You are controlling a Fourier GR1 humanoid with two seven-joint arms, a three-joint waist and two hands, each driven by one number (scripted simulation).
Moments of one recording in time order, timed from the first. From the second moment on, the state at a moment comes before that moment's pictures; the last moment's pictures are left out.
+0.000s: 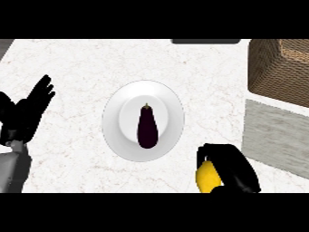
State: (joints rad) left arm -0.23 0.26 0.18 -1.36 0.04 -0.08 0.21; right arm 0.10 -0.05 0.33 -1.76 1.01 0.33 0.18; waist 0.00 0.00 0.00
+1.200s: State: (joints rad) left arm -0.21 0.25 0.18 -1.41 0.03 -0.07 0.24; right arm -0.32 0.00 0.28 -2.29 0.80 0.25 0.81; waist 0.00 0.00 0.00
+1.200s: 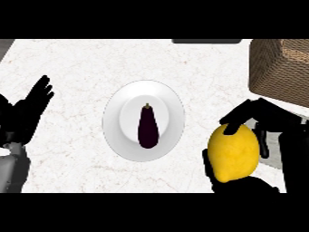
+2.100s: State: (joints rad) left arm -0.21 0.24 0.18 -1.41 0.03 -0.08 0.24; right arm -0.80 -0.26 -0.19 -1.83 0.78 0.25 0.77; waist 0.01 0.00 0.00
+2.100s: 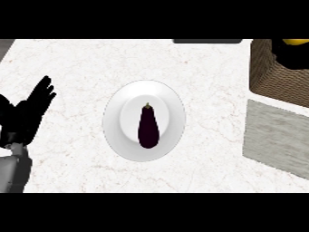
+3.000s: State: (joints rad) left arm -0.21 0.24 0.18 -1.42 0.03 -0.09 0.25; right arm -0.74 -0.46 -0.41 -1.25 0.66 0.01 0.25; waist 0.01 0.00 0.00
